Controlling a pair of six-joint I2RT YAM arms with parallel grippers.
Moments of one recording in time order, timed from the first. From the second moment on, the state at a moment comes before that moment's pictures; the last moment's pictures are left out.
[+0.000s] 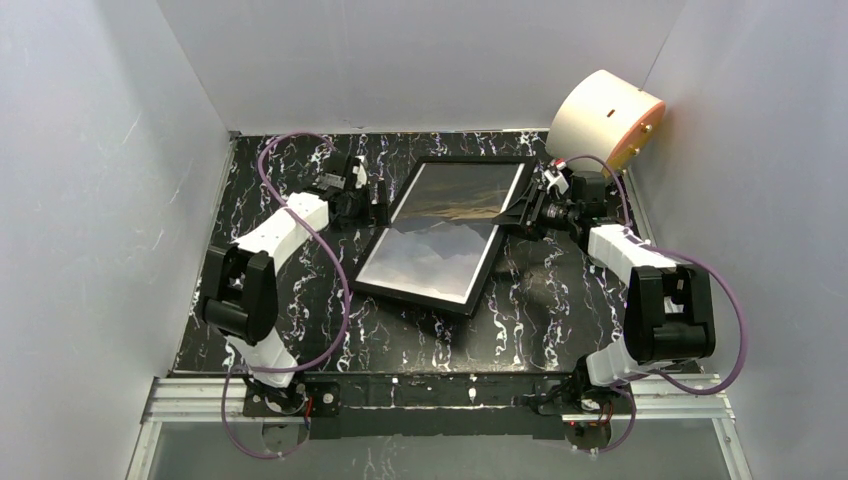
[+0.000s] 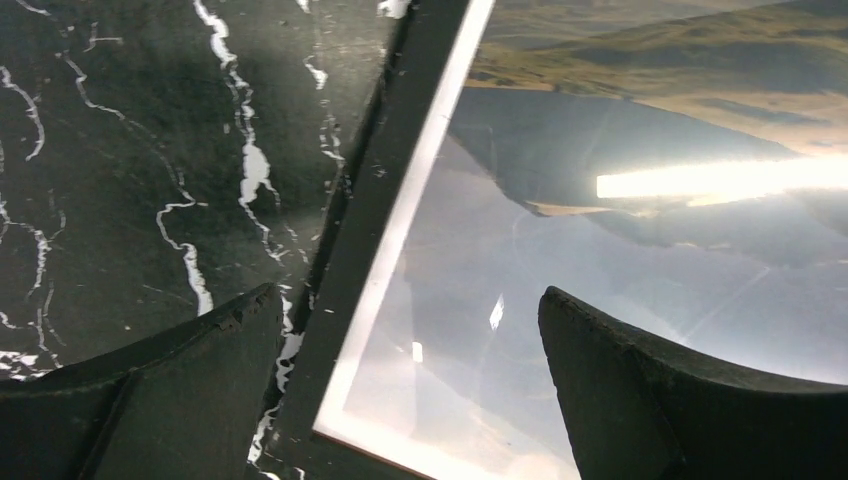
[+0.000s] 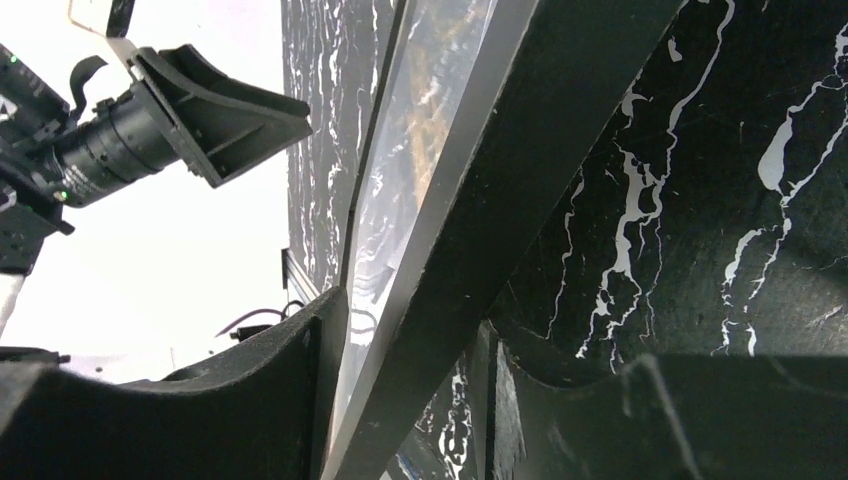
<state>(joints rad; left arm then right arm) -0.35 1.68 1.26 -0.56 0.09 -0.38 0.10 1.49 0.87 -0.02 -0.85 0.71</state>
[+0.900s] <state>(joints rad) -0.21 1.11 0.82 -0.64 0.15 -1.07 0.20 1.38 0.79 0.02 -0.53 1.11</state>
